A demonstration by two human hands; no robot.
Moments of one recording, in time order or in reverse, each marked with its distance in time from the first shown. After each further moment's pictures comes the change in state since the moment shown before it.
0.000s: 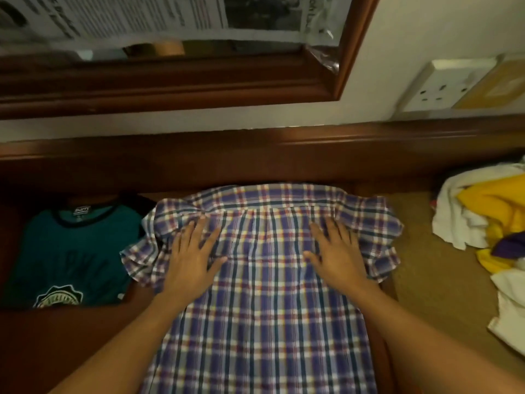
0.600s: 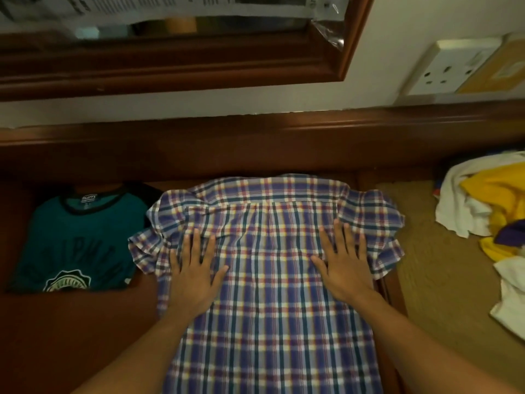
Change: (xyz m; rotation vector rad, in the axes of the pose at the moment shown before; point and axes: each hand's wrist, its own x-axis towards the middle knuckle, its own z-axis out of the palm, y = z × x) left_hand -0.059 0.008 0.034 -0.016 -0.076 -0.137; right_hand -0.040 0.007 0.046 -0.046 -0.054 0.046
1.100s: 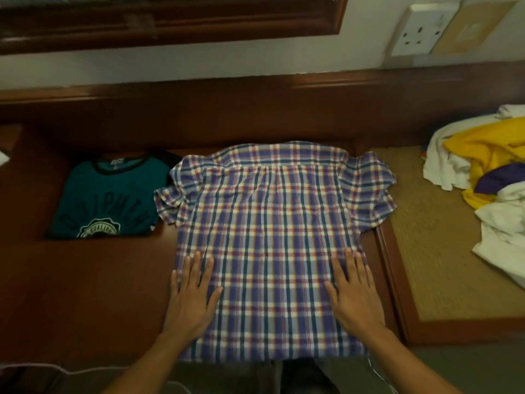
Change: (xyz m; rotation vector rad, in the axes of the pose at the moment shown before) left_hand -0.174 -0.030 0.038 -0.029 -0.142 -0.003; right_hand -0.185 -0.025 0.075 0.118 0.034 0.060
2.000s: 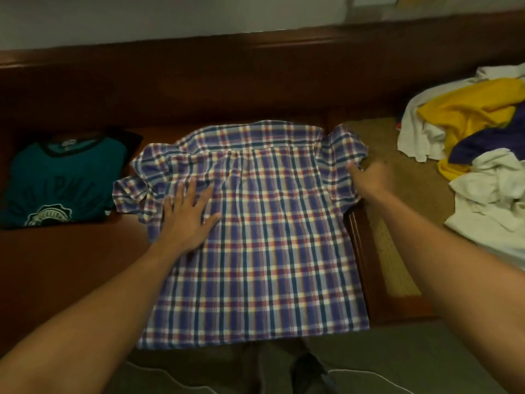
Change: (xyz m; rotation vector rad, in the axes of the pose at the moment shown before) left_hand 0.130 0.073 -0.053 0.014 0.057 0.049; right_hand 0.182 0.111 -0.112 0.477 0.207 0.515
